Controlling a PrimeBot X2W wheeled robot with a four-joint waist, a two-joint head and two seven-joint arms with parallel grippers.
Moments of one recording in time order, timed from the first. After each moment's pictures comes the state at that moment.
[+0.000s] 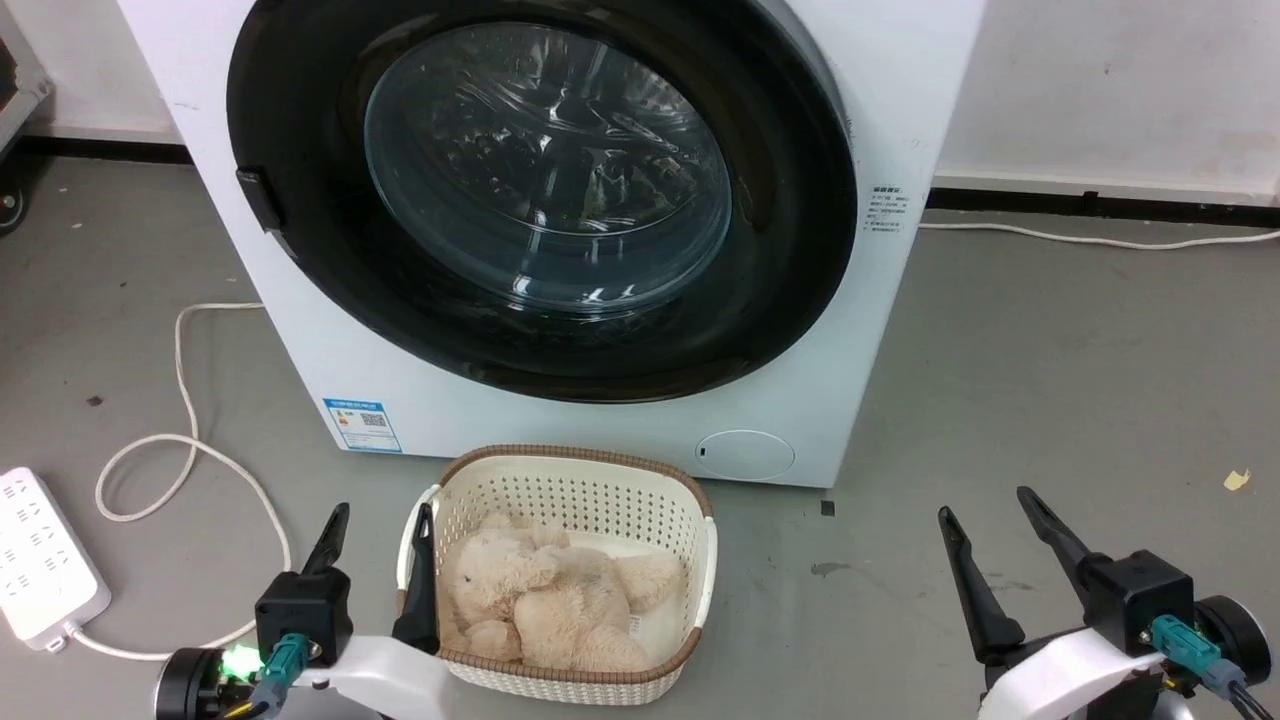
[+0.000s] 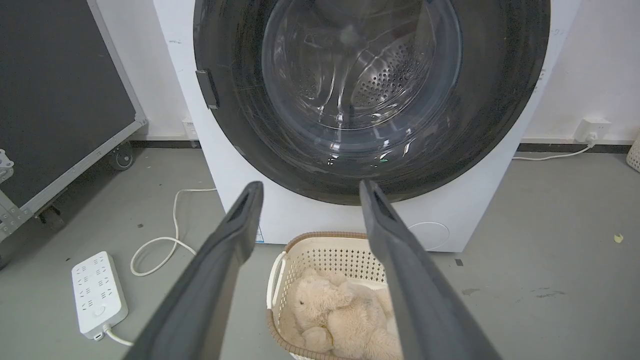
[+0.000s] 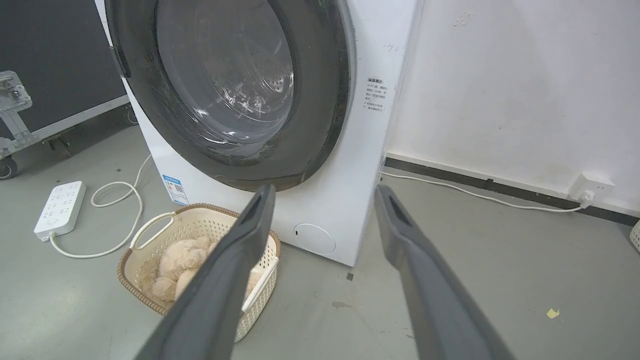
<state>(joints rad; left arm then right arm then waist) 0.02 0.05 -0.01 0.00 -0.01 0.01 -0.02 0.01 -0.05 0.00 -0.01 0.01 0.13 -0.02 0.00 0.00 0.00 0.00</state>
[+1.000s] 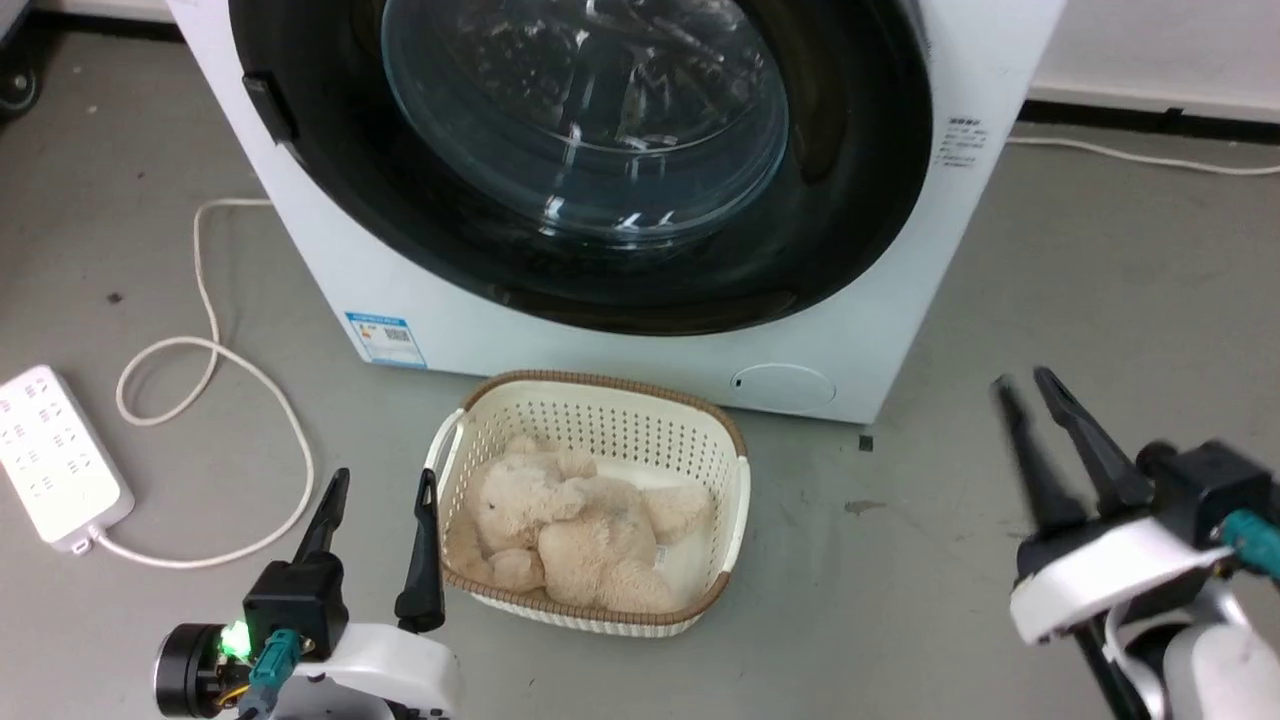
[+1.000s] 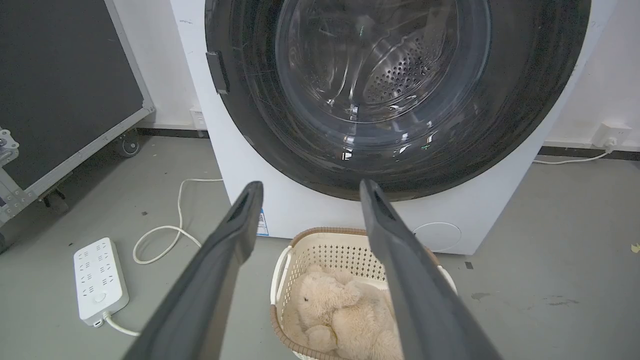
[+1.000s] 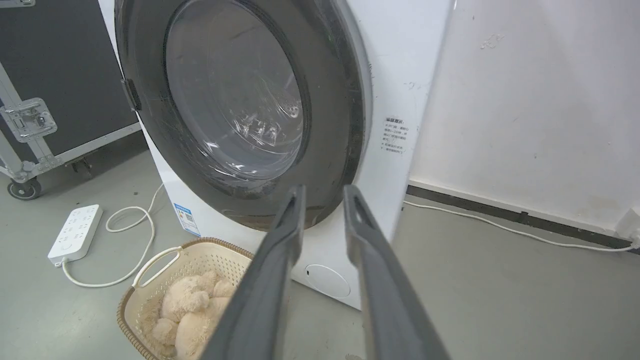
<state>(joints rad) 0.00 0.05 -0.02 -0.03 -0.03 0.02 -0.09 -0.15 -0.12 0.01 -0.01 0.11 0.13 -0.04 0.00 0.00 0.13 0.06</state>
